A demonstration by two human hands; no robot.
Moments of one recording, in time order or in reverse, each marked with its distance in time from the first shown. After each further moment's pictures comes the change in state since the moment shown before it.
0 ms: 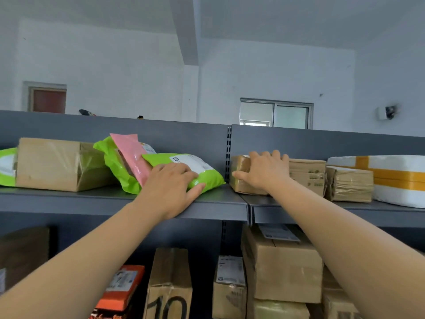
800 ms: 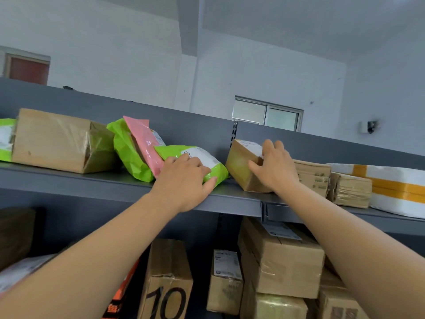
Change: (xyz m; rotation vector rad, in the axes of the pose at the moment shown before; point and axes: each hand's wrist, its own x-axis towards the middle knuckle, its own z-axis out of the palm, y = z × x) left_hand 0.000 -0.004 0.013 -0.054 0.039 -0.023; right_hand -0.007 -0.012 0.000 0.251 0.248 -0.024
